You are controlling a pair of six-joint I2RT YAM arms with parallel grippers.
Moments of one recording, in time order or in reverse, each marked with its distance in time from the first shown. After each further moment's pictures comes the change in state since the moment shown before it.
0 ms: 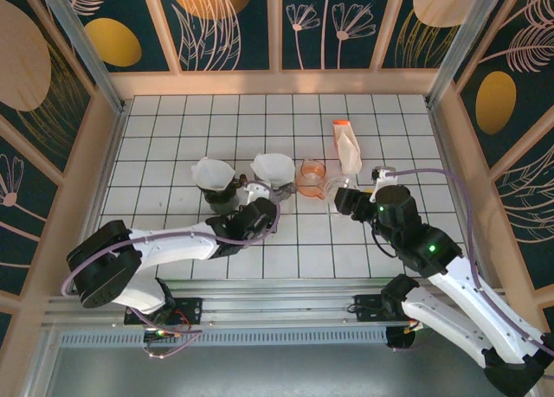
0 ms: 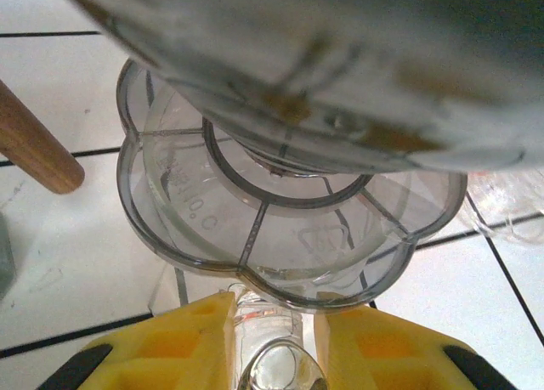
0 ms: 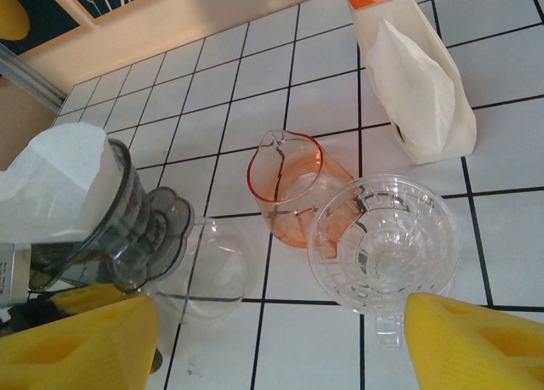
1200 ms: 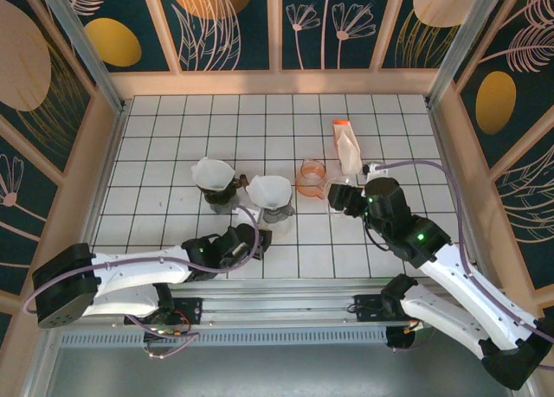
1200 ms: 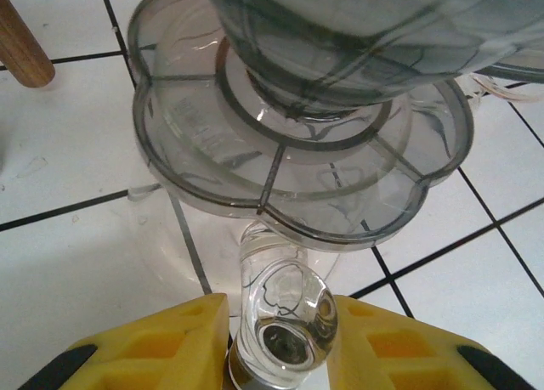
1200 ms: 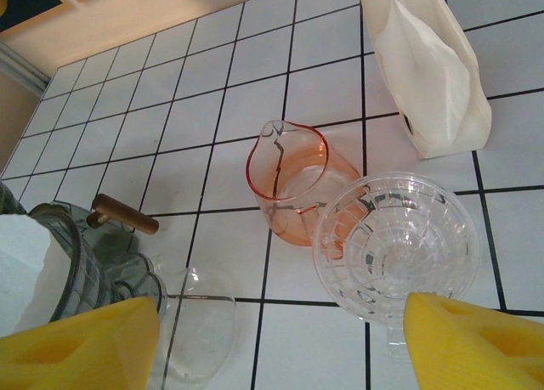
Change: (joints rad) left arm -0.134 -0.270 -0.223 -0.037 0.040 -0.013; right arm 0.002 0.103 0.020 0.035 -0.007 0.001
